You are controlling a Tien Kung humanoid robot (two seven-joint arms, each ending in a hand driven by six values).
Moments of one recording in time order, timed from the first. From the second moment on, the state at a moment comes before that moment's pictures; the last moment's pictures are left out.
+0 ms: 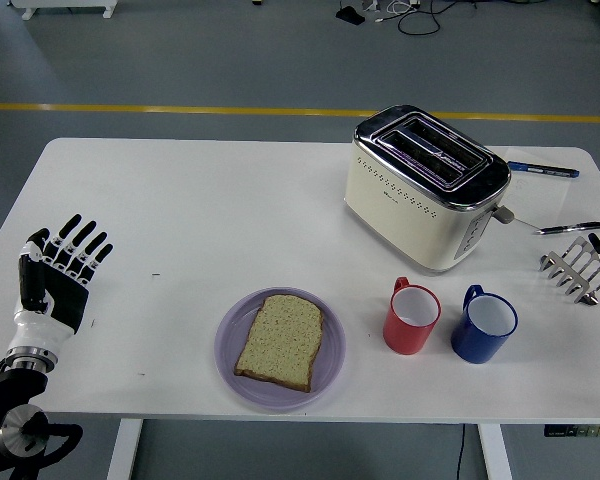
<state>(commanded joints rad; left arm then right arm) 0.03 0.03 -1.58 -1.33 0.70 -0.07 -0.15 0.03 -0.17 1.65 1.27 -0.34 0.03 0.08</state>
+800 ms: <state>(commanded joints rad) 0.04 0.03 -1.66 -1.38 0.76 -0.12 0.02 0.02 -0.16 1.63 1.24 -0.35 0.05 0.06</state>
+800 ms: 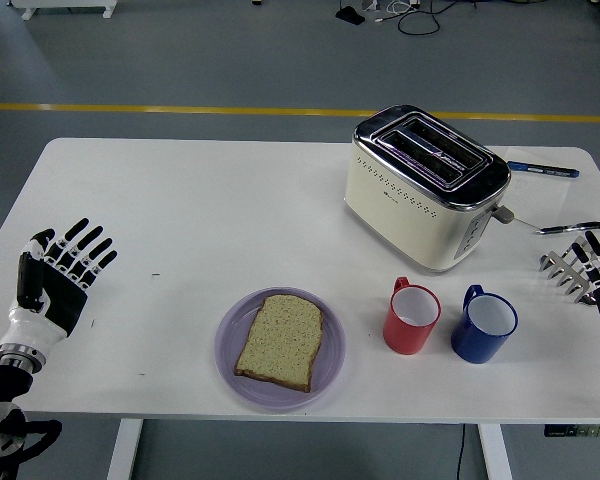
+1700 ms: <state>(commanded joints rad) 0.05 0.02 -1.79 -1.43 0.79 -0.12 0.02 0.03 -0.15 1.64 1.24 -0.35 0.05 0.05</state>
